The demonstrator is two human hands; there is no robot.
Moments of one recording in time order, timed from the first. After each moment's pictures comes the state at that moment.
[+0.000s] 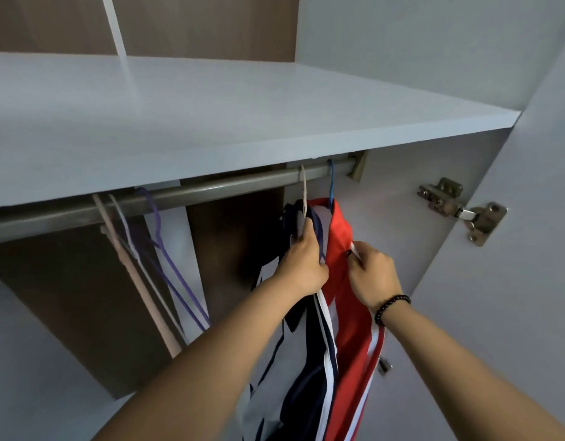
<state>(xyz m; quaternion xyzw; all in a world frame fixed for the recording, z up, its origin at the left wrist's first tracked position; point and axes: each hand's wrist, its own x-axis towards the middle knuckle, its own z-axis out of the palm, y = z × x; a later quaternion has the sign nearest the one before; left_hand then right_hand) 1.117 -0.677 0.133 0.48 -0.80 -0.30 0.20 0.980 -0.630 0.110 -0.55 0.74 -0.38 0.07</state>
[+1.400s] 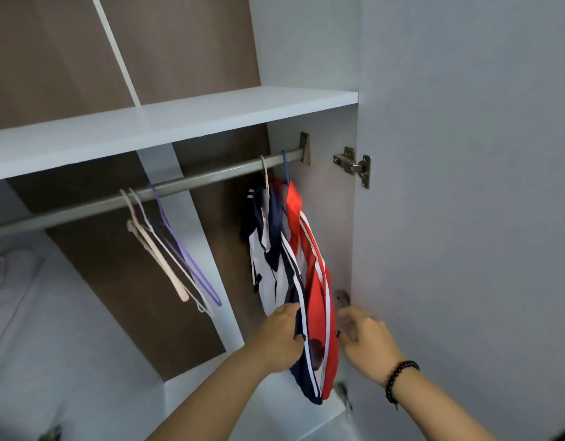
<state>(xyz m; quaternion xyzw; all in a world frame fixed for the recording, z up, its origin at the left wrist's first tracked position) 1.125 -0.452 0.076 0.50 -0.81 -0.29 0.07 0.947 -0.403 0.042 -0.61 0.70 -0.30 0.22</state>
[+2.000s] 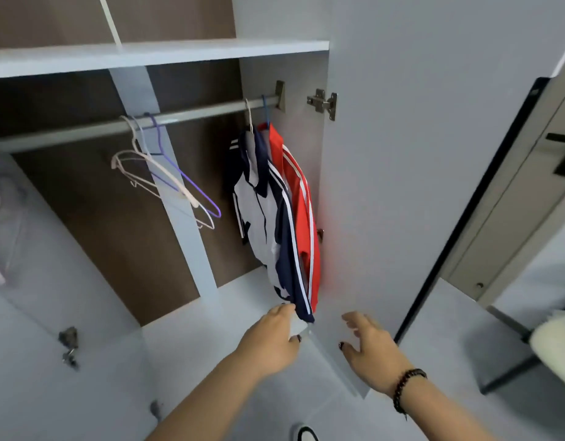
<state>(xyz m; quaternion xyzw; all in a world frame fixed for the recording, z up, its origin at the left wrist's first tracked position) 1.209 -0.252 0.030 0.46 -0.84 -0.28 0.02 1.028 -0.158 0.008 -0.55 0.77 -0.22 0.24</state>
